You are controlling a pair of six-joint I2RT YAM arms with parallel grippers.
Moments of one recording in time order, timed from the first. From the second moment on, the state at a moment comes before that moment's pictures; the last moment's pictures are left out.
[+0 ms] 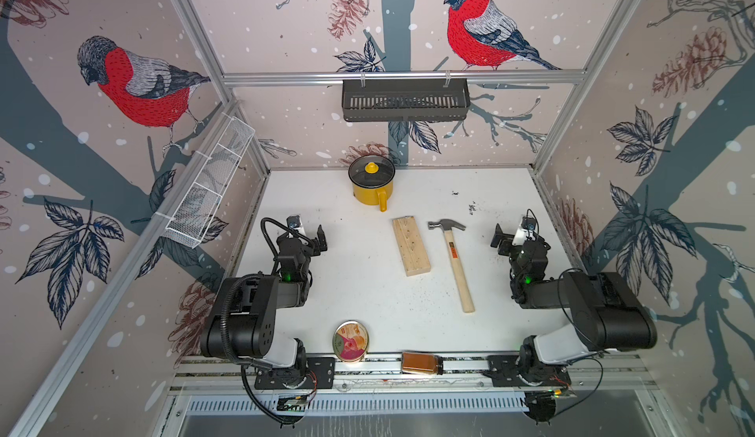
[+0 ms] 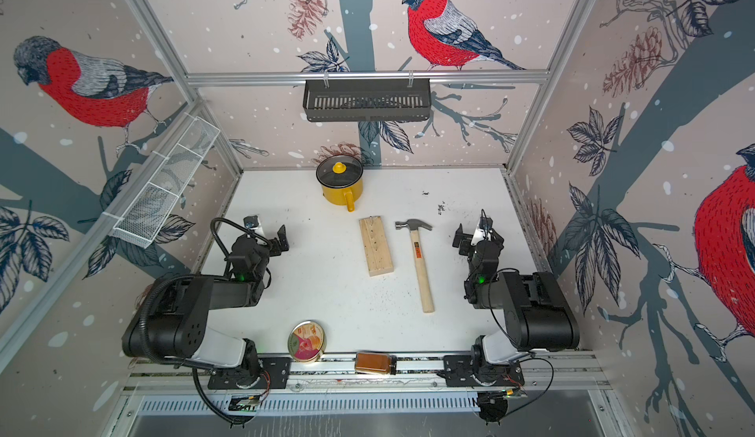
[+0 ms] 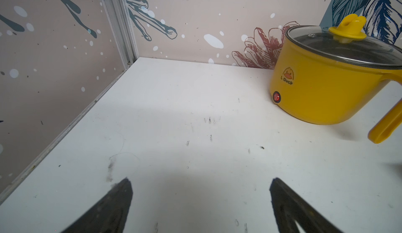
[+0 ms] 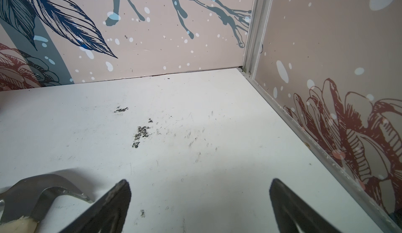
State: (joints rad) left arm 0.00 1.49 0.30 0.94 -0.08 -0.06; right arm 0.02 1.51 0.25 1.08 0.15 0.02
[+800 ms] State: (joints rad) left arm -0.14 1.17 0.16 0.95 -0.36 -0.04; right arm 0.10 1.28 0.47 0.74 0.30 0.04
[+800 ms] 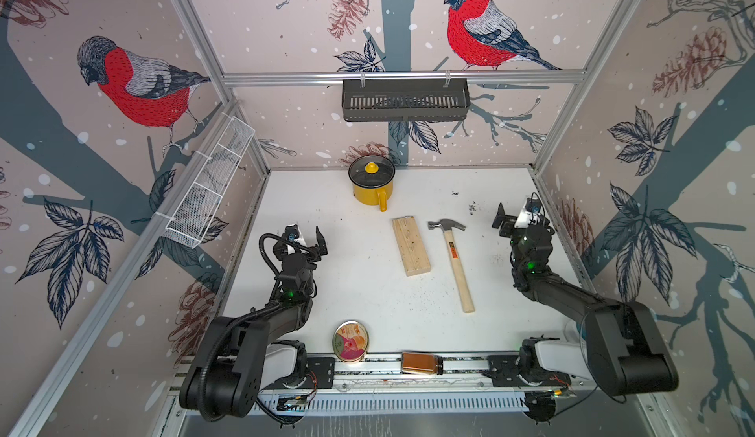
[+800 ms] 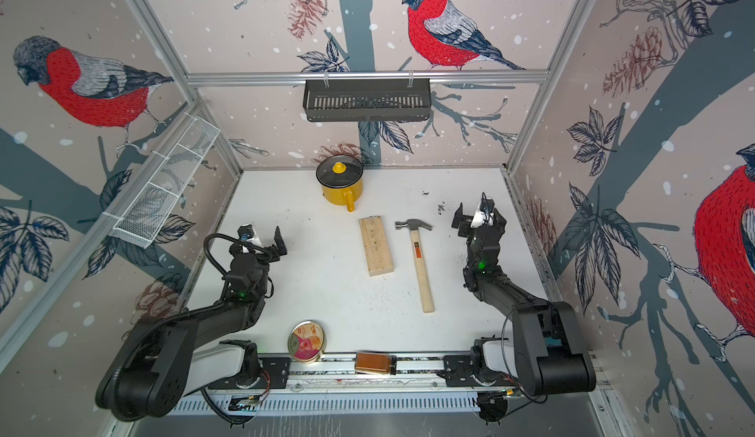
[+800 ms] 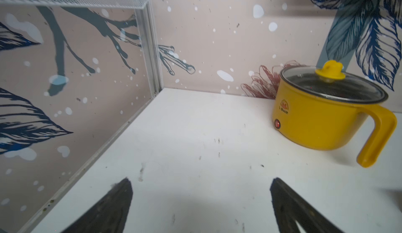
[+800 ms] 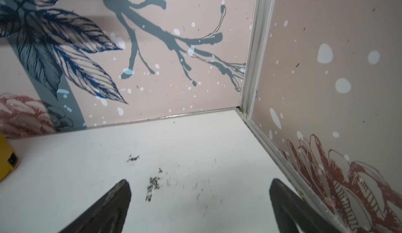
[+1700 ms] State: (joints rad) left arm -0.29 1.02 0.84 -0.01 0.07 -0.51; right arm 0.33 1.45 1.02 -0.22 0.24 0.34
